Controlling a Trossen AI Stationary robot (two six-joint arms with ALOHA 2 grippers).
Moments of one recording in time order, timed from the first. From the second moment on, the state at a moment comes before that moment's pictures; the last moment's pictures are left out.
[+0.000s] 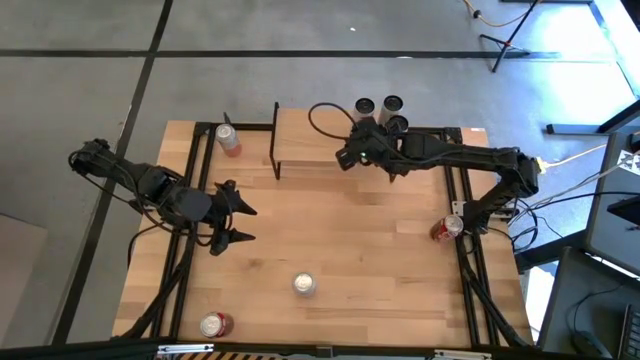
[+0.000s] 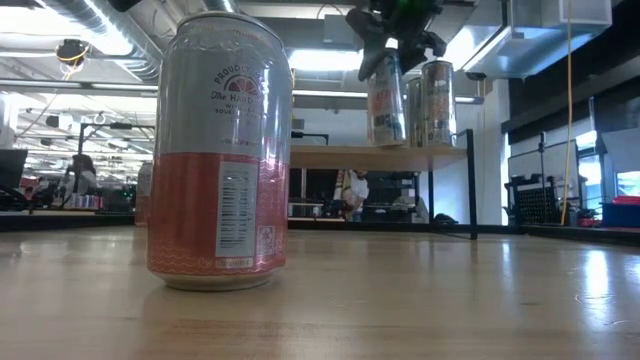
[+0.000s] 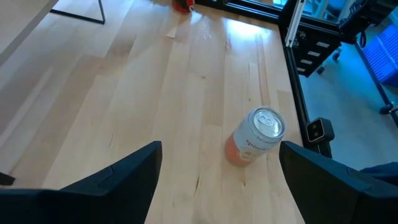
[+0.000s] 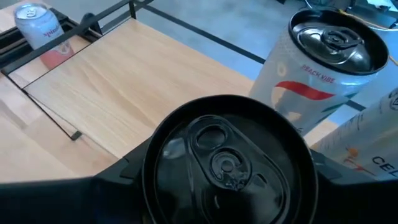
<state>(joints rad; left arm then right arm) -0.42 0.92 1.02 -0.75 -0.28 -0.50 -0.15 1.60 1.54 -0.80 0.68 0.55</state>
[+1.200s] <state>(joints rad) -0.42 0.92 1.02 -0.75 -0.28 -0.49 -0.18 1.59 1.60 -0.81 0.73 0.51</state>
